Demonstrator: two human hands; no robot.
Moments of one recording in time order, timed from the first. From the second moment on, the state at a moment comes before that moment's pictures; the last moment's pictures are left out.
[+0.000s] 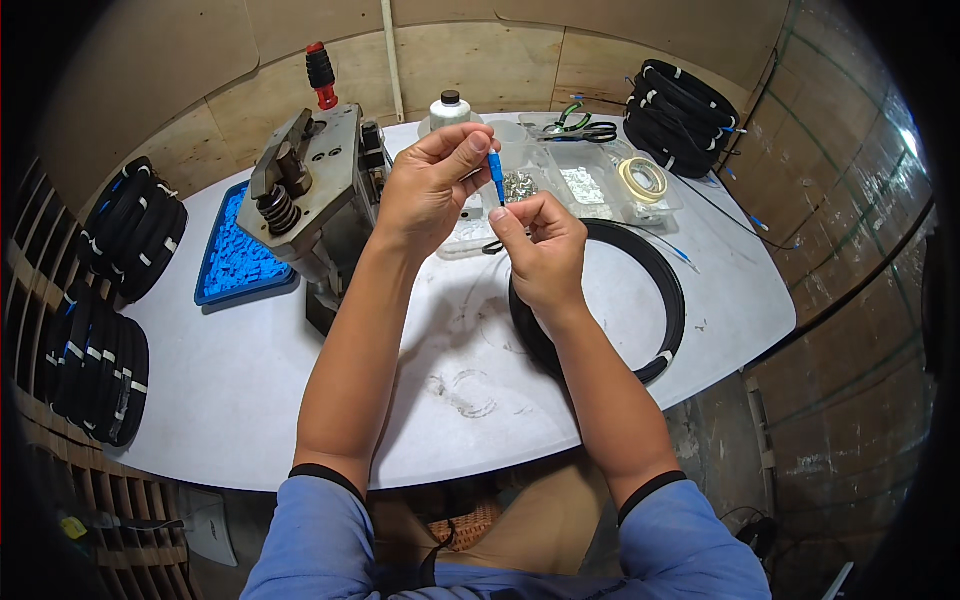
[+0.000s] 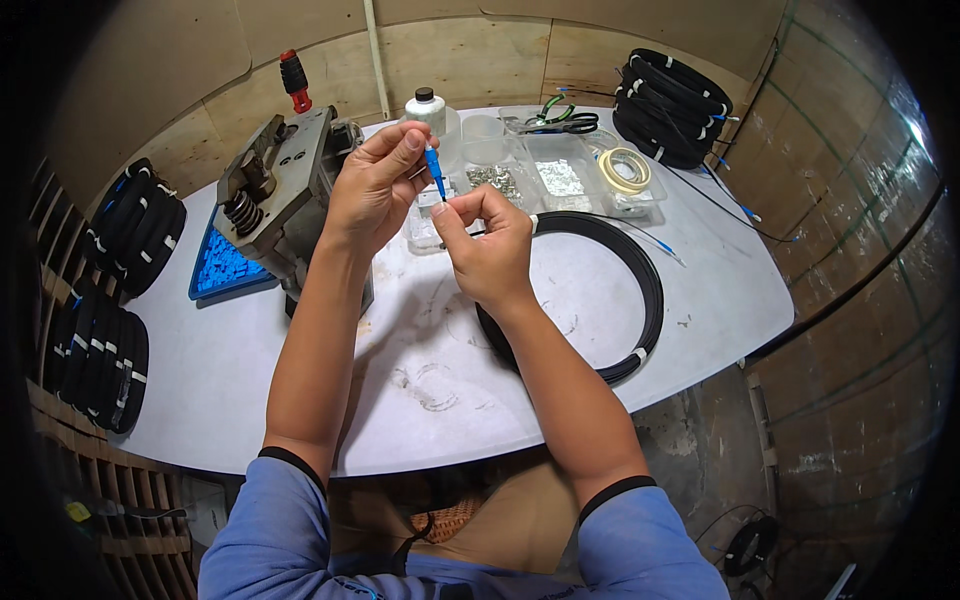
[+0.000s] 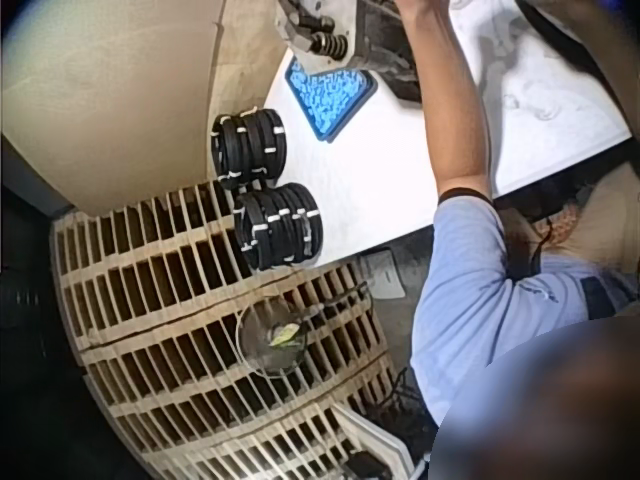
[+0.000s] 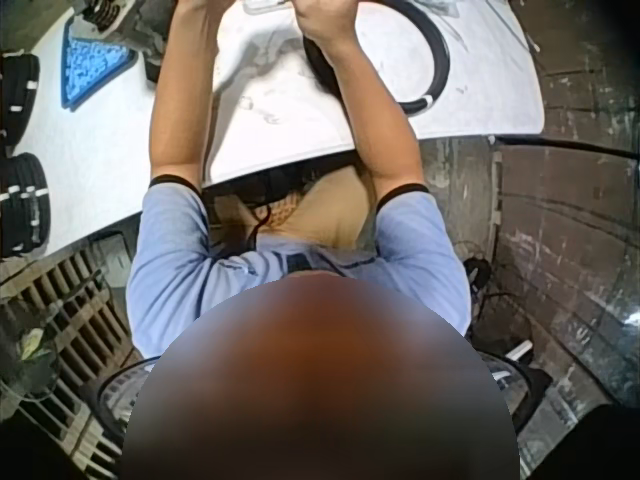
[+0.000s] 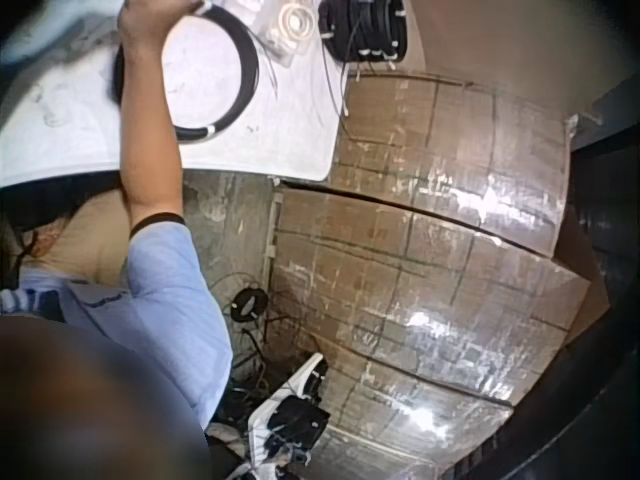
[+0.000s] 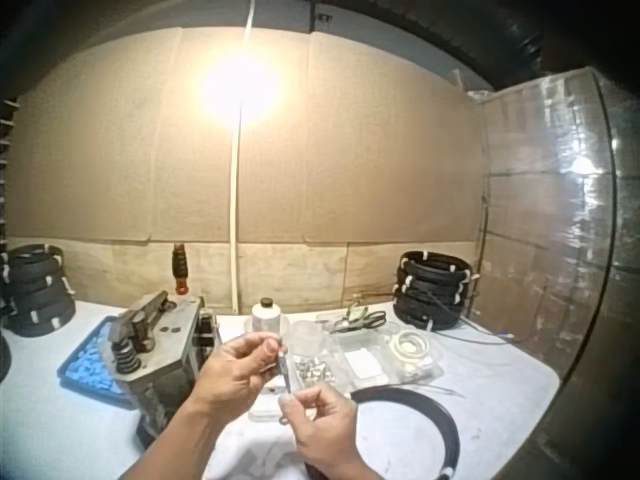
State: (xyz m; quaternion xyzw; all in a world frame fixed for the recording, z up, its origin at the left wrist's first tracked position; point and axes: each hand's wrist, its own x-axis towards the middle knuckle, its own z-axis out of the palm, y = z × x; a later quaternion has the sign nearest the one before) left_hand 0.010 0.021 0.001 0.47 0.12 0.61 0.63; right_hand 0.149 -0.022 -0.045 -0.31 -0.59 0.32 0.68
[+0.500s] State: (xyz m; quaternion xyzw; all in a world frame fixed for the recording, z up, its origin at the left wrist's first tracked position) left_hand 0.008 0.015 0.010 0.63 0.22 0.63 0.39; right_hand 0.149 -0.021 -0.046 -0.32 -0.59 0.29 0.68
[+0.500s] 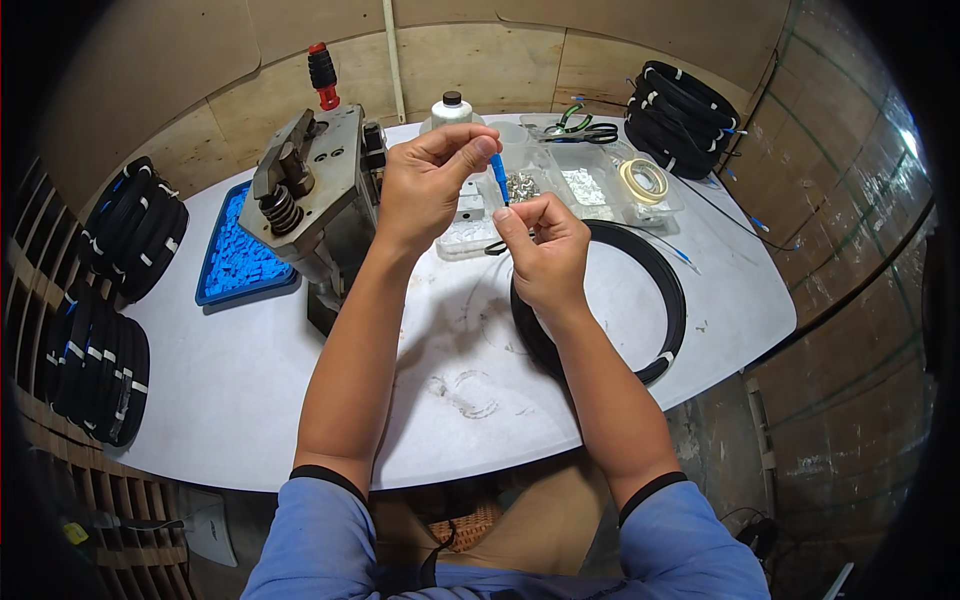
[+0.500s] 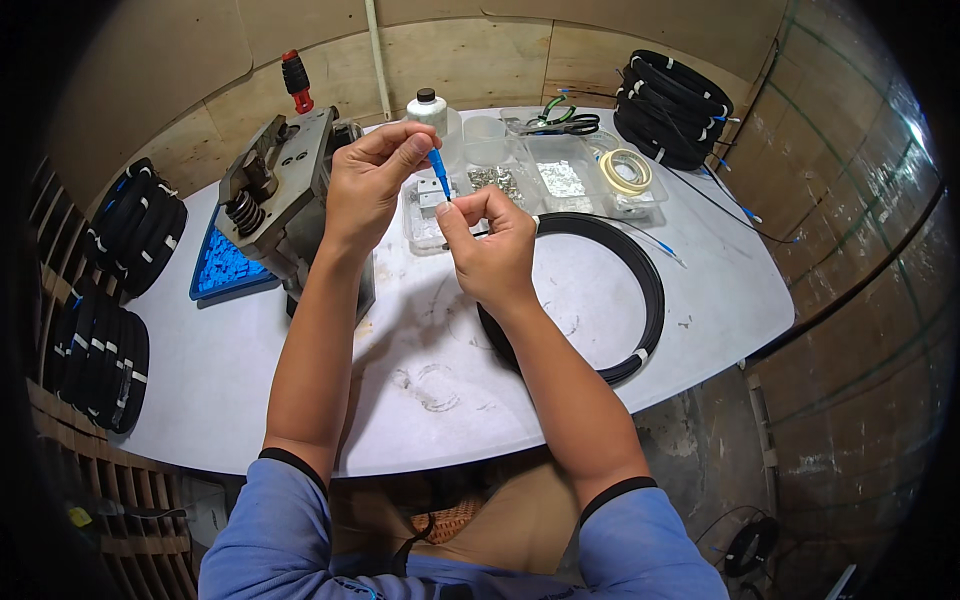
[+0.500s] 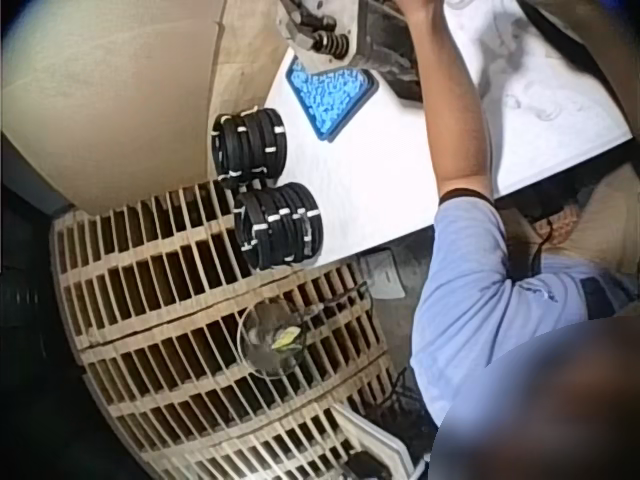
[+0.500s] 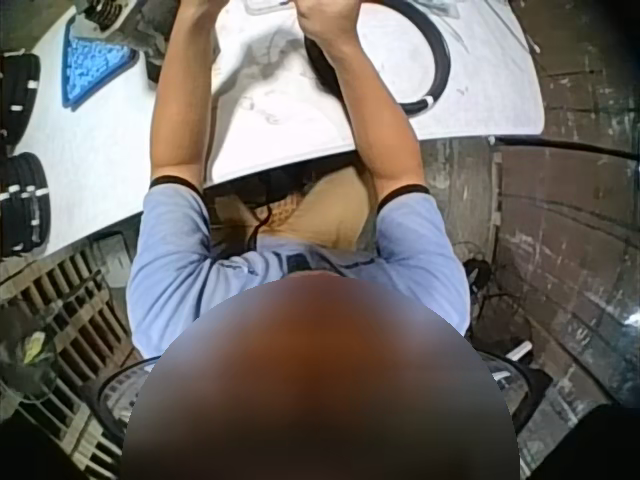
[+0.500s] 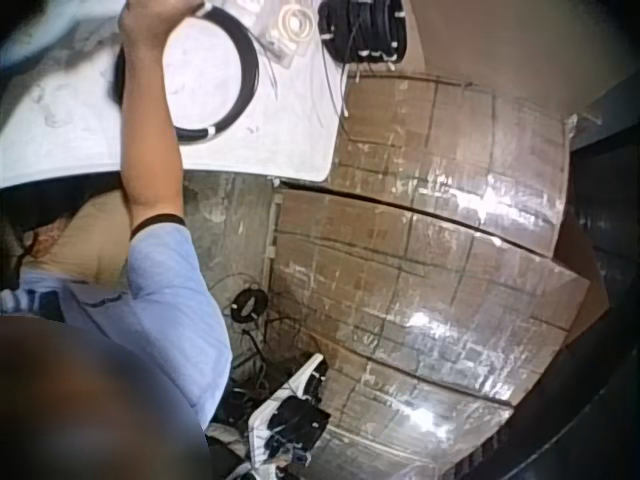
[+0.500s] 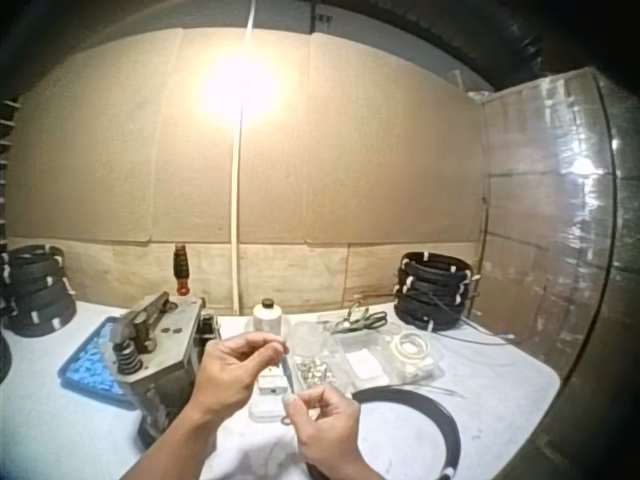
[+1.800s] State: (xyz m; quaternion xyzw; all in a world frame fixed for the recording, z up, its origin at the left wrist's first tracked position) left_hand 0.012 0.013 0.008 0.65 0.22 0.59 0.42; right_hand 0.150 -0.018 -0.047 -0.32 -0.58 0.29 0.69
